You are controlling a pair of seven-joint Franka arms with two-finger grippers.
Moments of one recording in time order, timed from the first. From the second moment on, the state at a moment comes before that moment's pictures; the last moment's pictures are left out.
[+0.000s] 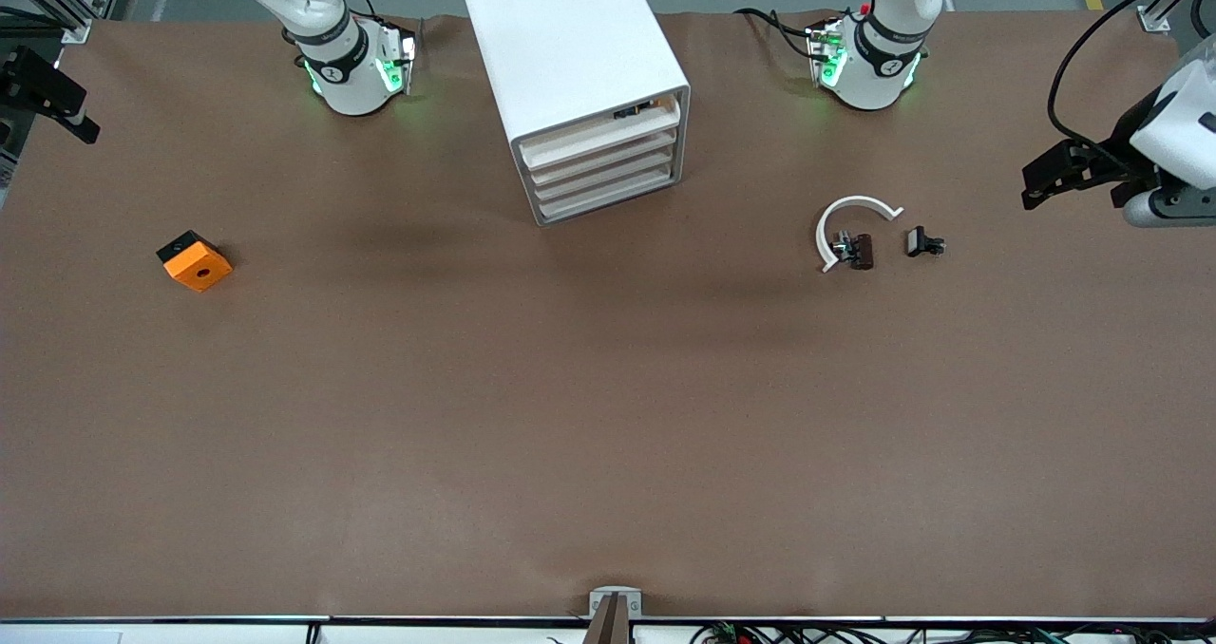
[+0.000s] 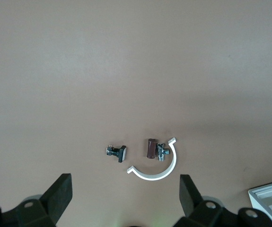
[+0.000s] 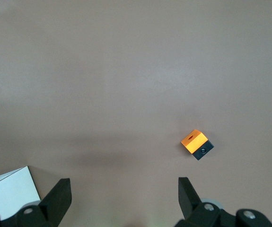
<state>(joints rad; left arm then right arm) 0.11 0.00 -0.19 -1.57 0.03 1.51 -0.07 -0.01 -0.19 -0.06 -1.62 0.01 1.48 -0.05</state>
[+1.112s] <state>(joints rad) -0.01 0.37 -0.21 -1.57 -0.07 1.54 -0.66 -0.01 -0.19 -0.06 -1.61 0.00 1.48 -0.05</state>
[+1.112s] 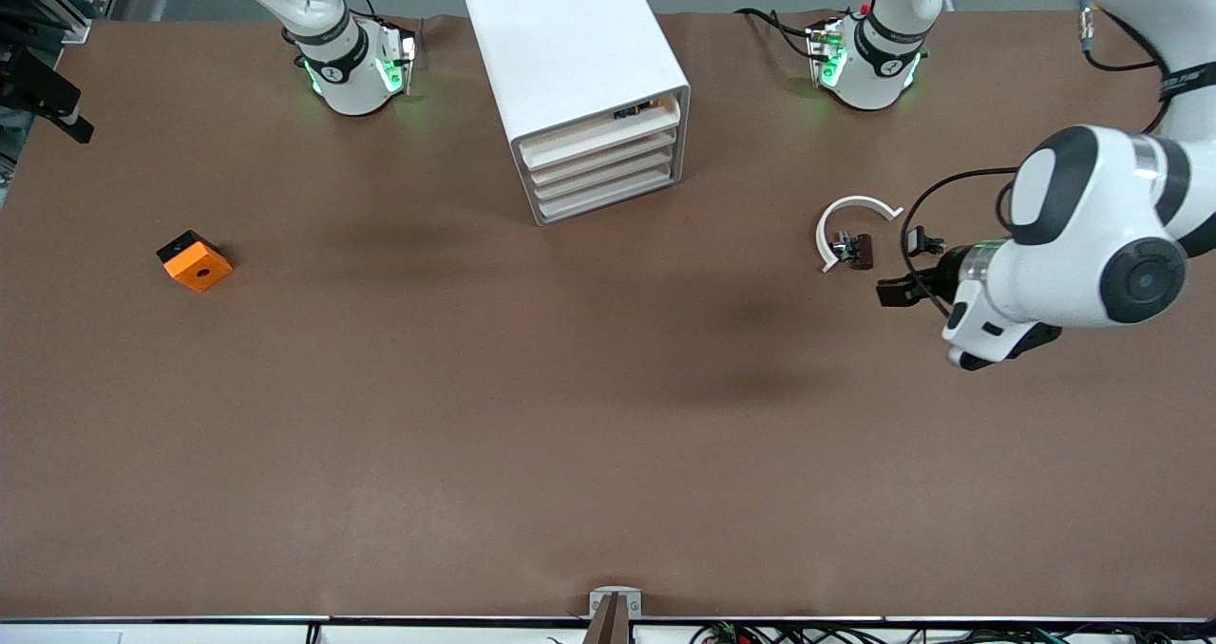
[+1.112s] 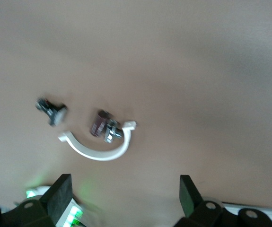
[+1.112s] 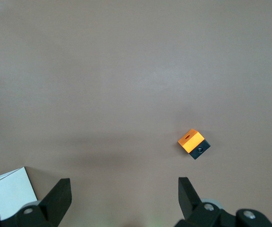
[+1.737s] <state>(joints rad) -0.30 0.57 -0.21 -1.54 -0.12 1.63 -1.52 -0.01 -0.19 -0.06 -1.61 0.00 1.48 -0.05</state>
